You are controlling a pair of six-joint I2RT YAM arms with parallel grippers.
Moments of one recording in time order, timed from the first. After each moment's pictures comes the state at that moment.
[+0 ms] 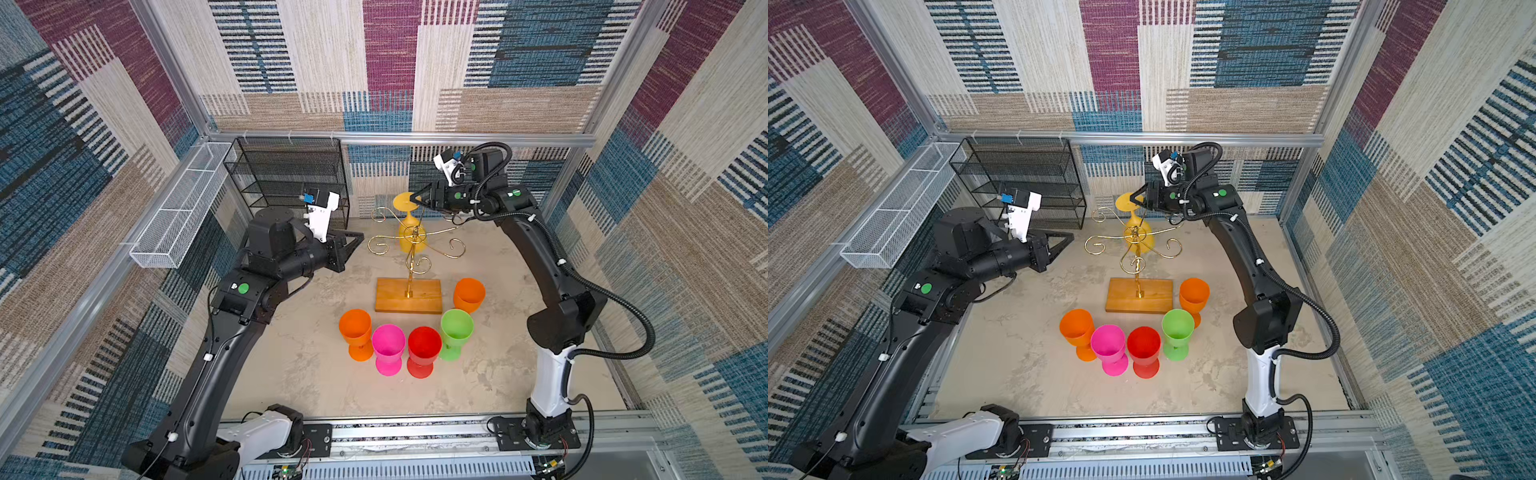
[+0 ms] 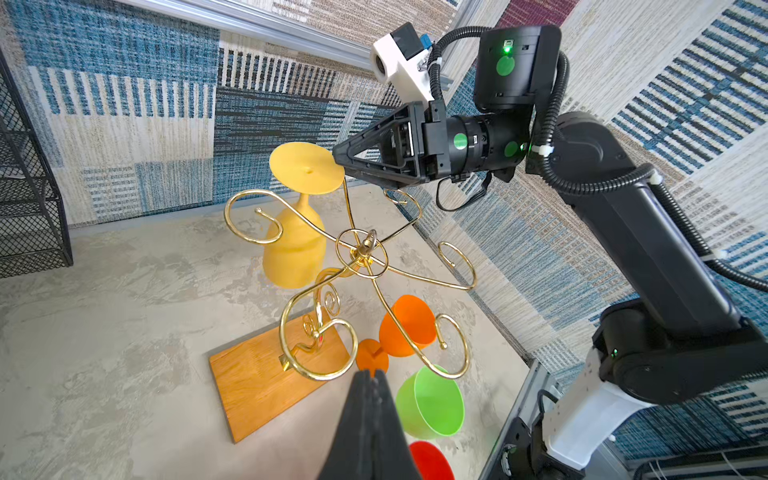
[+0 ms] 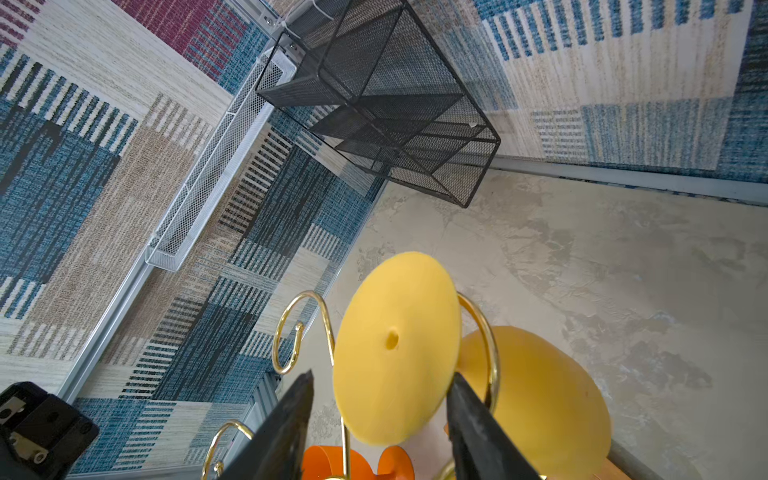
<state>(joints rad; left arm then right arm) -0.35 1.17 1.52 -0.65 0.48 -0.29 0.34 2.00 2.28 -0.79 -0.70 0.43</state>
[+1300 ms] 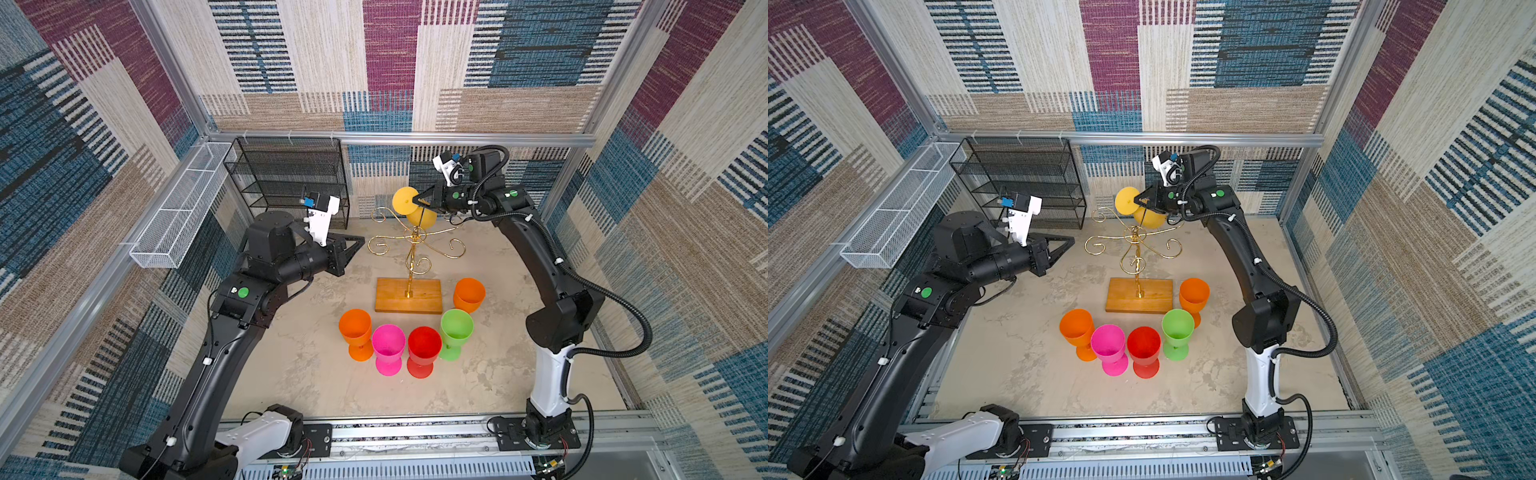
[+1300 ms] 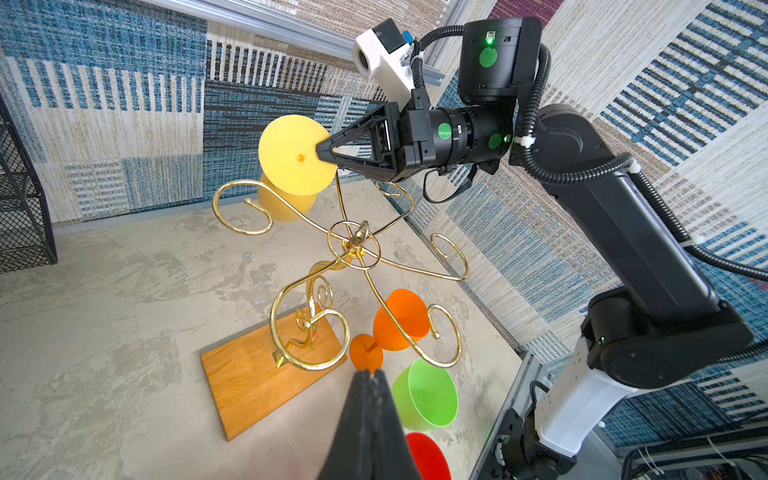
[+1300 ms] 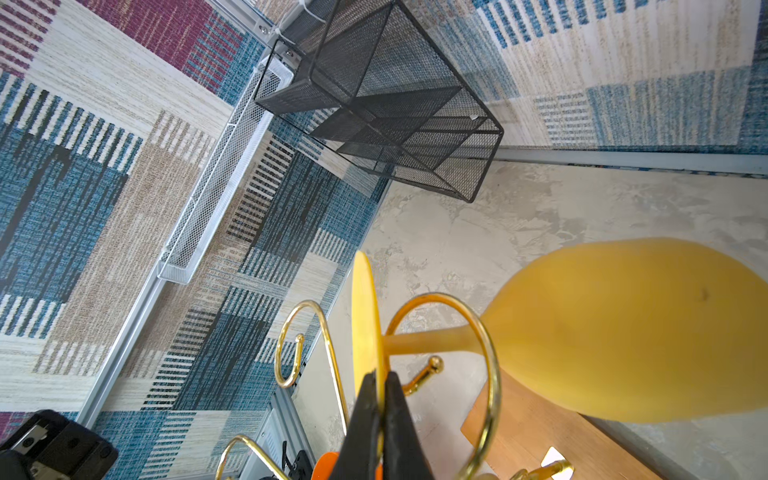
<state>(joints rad) -0.35 1.15 1.48 -0.64 0.50 -0.29 0.34 2.00 2.27 -0.75 -0.72 0.51</state>
